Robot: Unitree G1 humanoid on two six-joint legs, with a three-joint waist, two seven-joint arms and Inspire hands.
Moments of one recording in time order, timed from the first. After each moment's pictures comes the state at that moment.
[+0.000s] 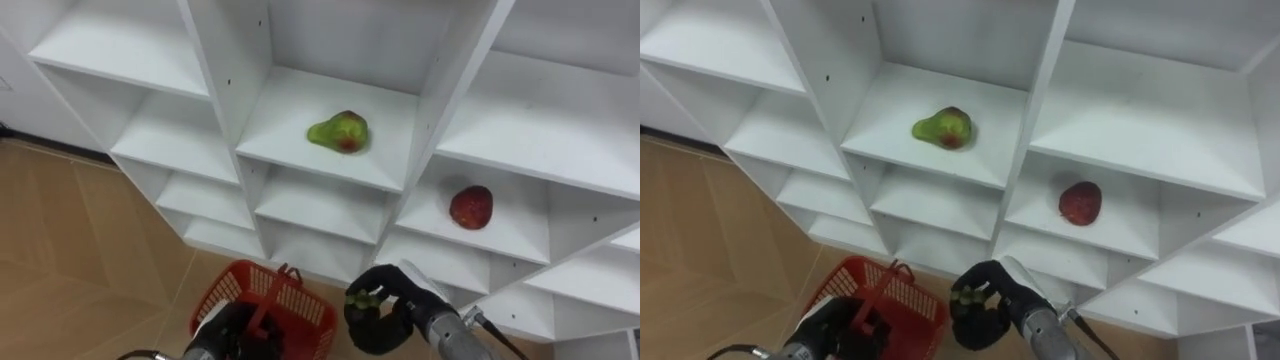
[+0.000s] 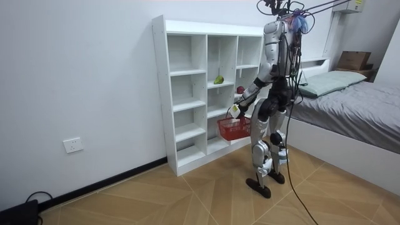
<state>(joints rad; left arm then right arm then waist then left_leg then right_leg) 0.04 0.19 -0.21 0.81 0.08 -0.08 -0.14 0.00 -0.26 0.44 0.60 -0.32 -0.10 0.03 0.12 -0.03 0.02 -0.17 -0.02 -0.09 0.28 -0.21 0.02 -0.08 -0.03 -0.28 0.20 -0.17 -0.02</state>
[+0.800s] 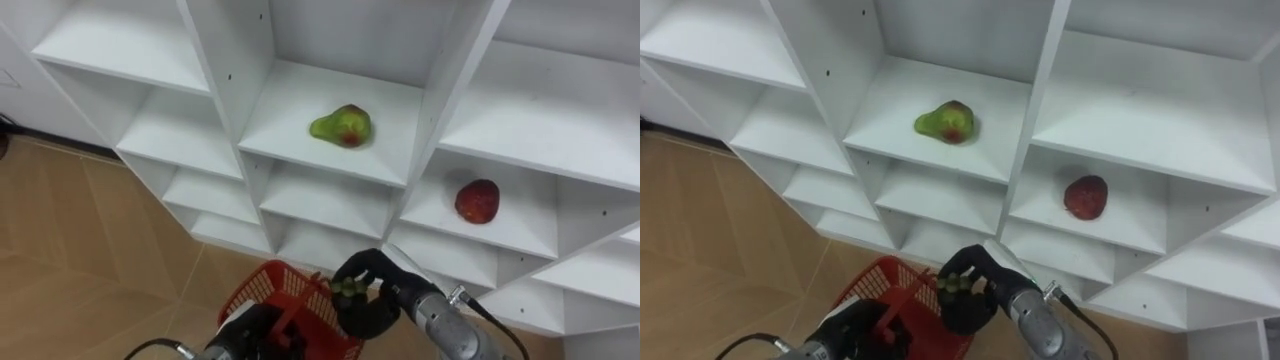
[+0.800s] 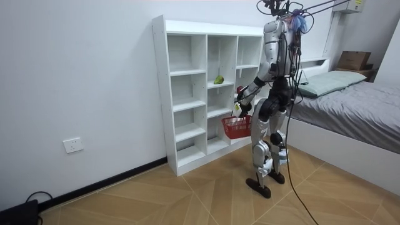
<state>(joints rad) 0.01 0.20 -0.32 0.80 0.08 -0.09 -0.19 -0.08 -0.26 0.50 0.62 -0.31 -0.11 0.03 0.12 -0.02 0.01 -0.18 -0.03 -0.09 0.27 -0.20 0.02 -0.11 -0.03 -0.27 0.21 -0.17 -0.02</state>
